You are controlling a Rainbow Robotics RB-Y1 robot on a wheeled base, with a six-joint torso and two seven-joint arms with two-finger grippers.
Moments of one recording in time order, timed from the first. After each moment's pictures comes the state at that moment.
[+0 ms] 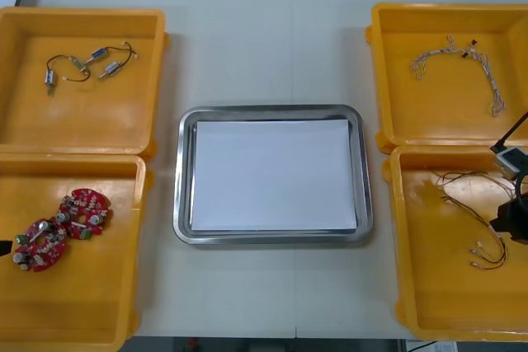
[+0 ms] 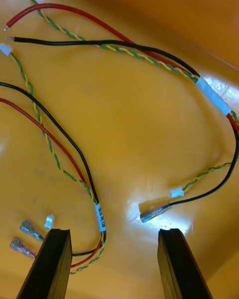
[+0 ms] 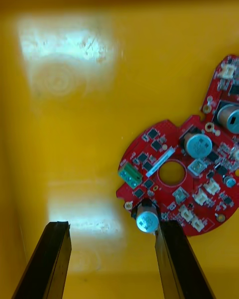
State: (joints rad) right arm -0.06 -0.62 -0.28 -1.89 -0.63 1.67 2.03; left arm 0.40 0.76 0.39 -2.07 0.87 1.23 -1.65
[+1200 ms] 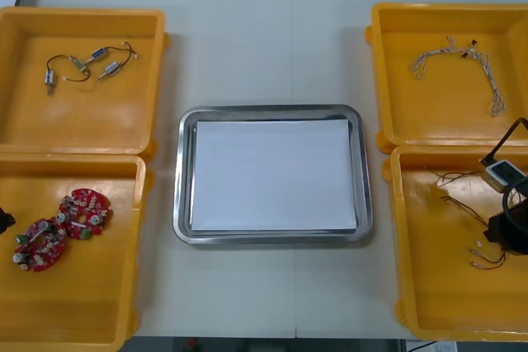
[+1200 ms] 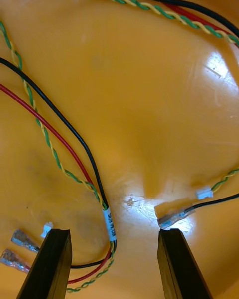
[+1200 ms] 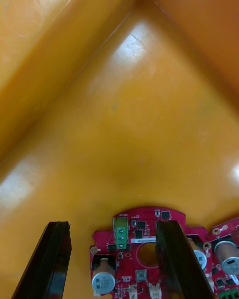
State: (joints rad) right arm -0.02 -0.57 -0.25 -1.89 -0.54 1.63 2.03; left arm 0.24 0.64 0.38 -2.02 0.65 1.36 -0.87
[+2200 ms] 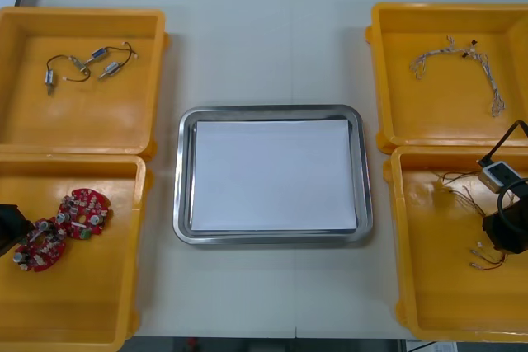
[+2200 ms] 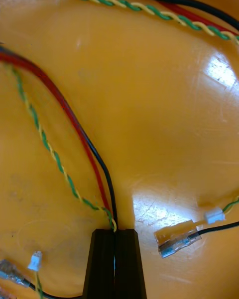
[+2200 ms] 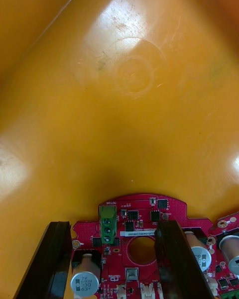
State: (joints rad) right arm -0.02 -0.56 -0.24 -1.83 -0.55 1.55 2.03; left arm 0.22 0.58 0.34 -2.00 0.61 1.37 -0.87
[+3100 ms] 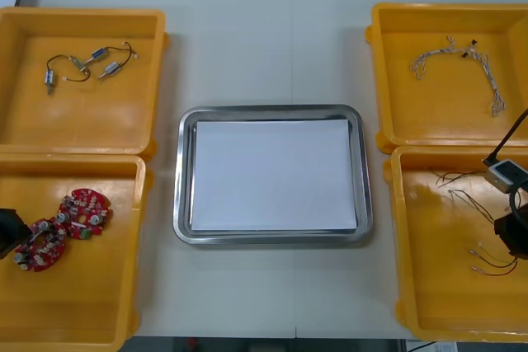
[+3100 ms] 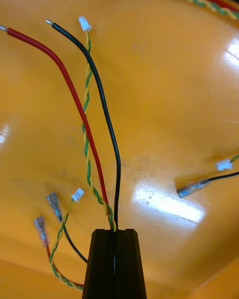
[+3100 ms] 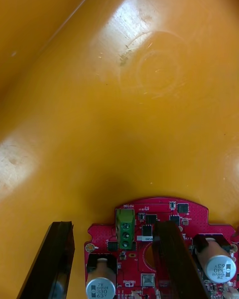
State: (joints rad) right arm -0.06 -0.56 -0.30 -1.95 -0.58 1.82 2.03; left arm 0.22 0.58 0.34 -1.98 0.60 1.37 -0.87
